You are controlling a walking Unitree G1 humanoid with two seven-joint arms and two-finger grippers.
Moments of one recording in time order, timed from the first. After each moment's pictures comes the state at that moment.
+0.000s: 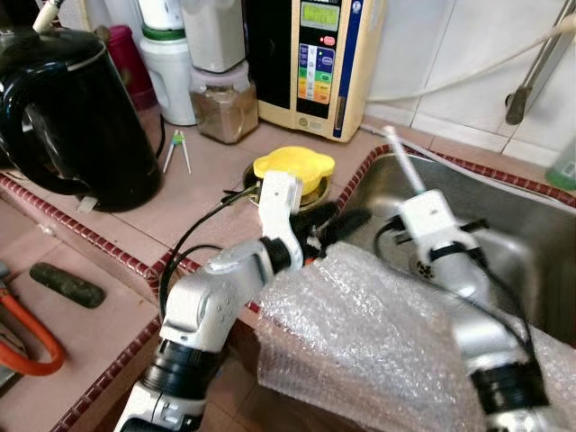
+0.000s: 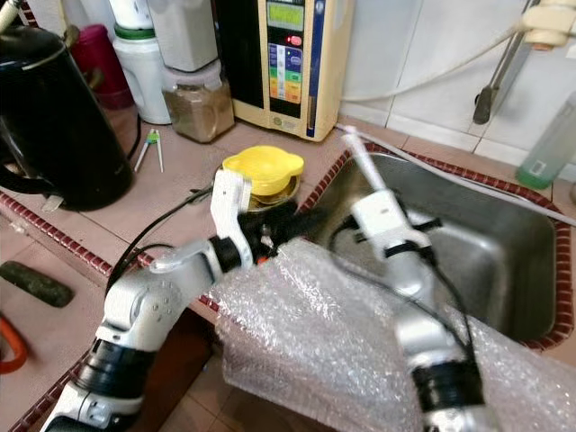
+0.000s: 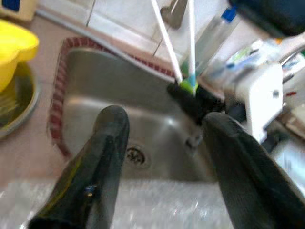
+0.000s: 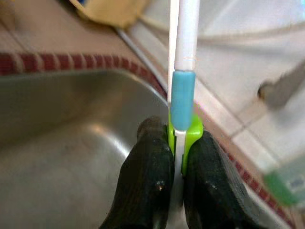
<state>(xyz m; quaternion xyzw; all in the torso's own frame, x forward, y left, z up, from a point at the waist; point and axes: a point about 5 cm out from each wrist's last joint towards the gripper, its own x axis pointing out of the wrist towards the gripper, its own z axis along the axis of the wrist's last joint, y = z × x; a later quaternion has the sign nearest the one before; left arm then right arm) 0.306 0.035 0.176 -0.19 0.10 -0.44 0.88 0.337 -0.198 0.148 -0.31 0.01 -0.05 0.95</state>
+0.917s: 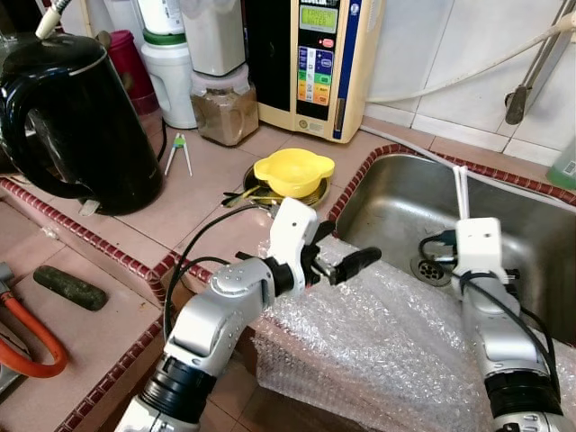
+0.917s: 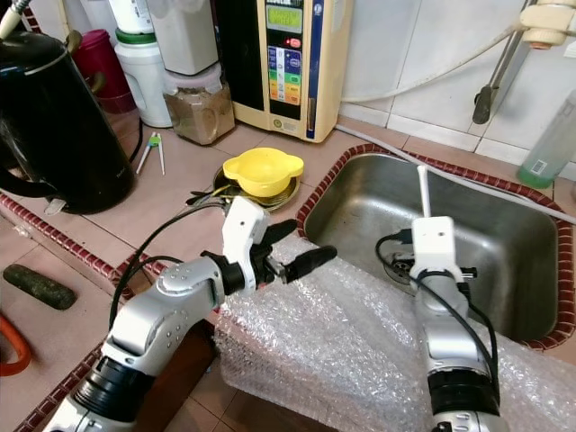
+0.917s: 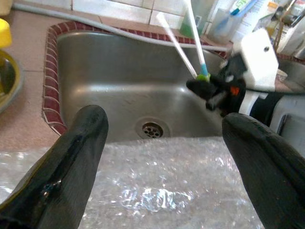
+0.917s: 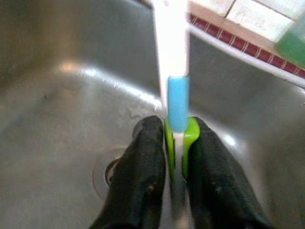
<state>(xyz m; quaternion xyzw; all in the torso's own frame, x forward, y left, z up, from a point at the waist) 0.293 0.027 0.152 -0.06 0.08 -0.46 0.88 0.323 -0.243 0.109 -0.14 0.11 -0.15 0.97</state>
